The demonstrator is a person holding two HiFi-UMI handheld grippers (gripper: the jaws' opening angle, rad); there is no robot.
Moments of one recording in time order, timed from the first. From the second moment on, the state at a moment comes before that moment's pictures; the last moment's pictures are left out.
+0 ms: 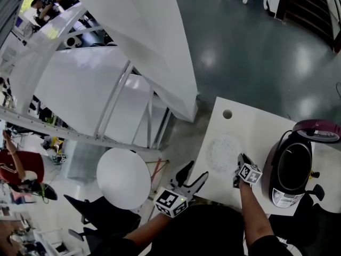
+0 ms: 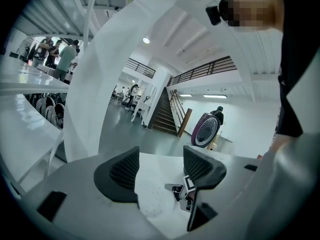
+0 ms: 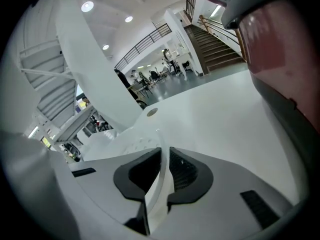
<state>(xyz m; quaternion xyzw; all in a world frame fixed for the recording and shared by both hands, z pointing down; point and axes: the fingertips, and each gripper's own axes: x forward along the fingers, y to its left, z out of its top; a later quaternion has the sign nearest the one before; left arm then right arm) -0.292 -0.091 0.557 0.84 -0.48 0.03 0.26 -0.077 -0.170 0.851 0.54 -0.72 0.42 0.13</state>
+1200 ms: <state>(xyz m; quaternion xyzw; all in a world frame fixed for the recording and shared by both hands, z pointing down) -0.203 -0.096 0.541 0.87 -0.40 -0.08 0.28 -0.036 -0.098 0.567 0.54 -0.81 0.20 0.07</state>
